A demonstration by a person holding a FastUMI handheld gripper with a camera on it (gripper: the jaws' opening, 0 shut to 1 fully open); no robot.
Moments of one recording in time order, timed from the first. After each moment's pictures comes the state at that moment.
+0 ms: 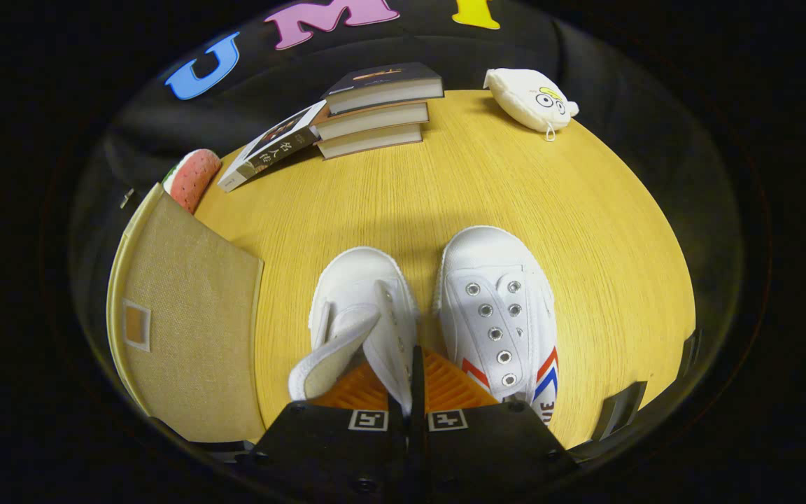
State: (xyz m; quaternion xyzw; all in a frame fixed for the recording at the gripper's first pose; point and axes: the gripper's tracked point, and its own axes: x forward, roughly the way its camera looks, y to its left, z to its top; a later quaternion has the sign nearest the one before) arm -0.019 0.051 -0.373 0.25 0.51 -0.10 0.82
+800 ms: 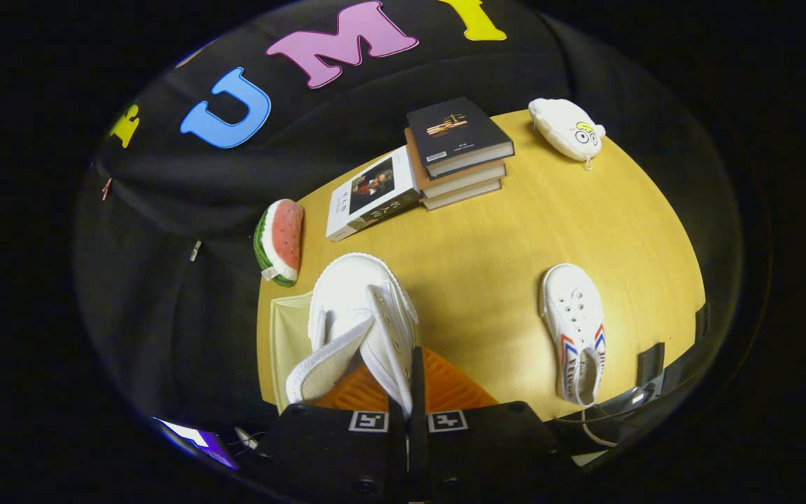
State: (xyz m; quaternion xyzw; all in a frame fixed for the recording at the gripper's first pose) arm 0.043 0.145 -0.170 0.38 0.48 -0.04 0.79
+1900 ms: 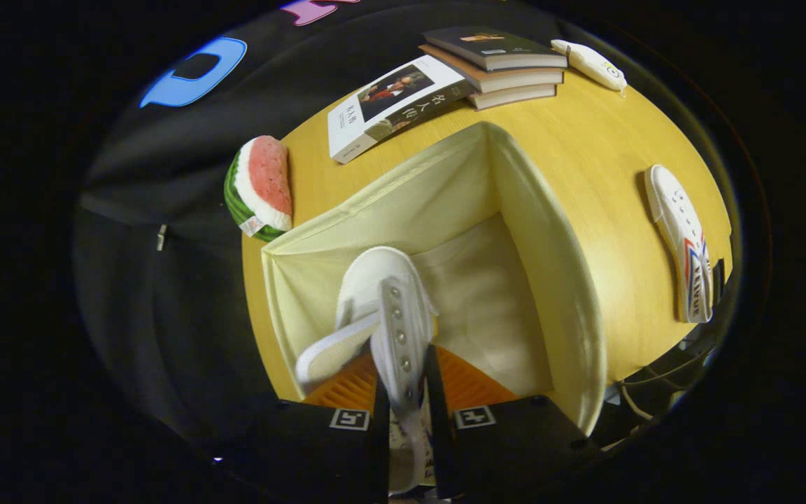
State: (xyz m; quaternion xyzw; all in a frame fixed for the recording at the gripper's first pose) arm 0.082 0.324 -0.247 0.43 0.57 -0.05 0.70
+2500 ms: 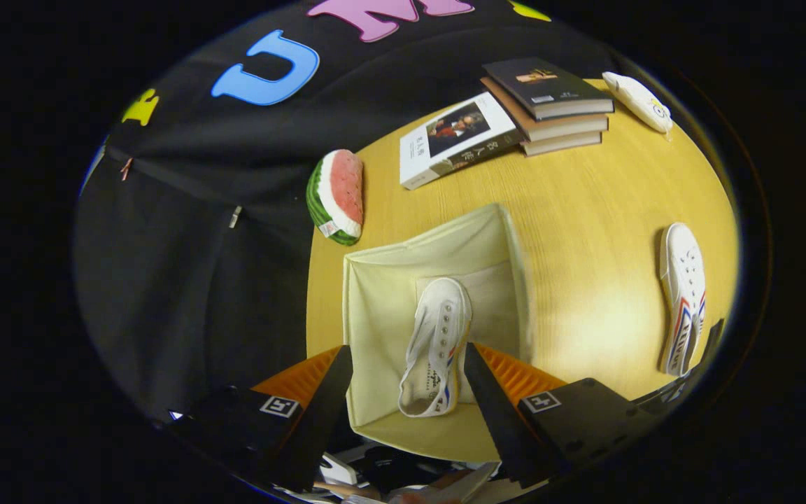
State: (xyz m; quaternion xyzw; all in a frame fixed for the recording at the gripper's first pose) arm 0.066 0.241 -0.163 0.39 0.48 0.07 0.78
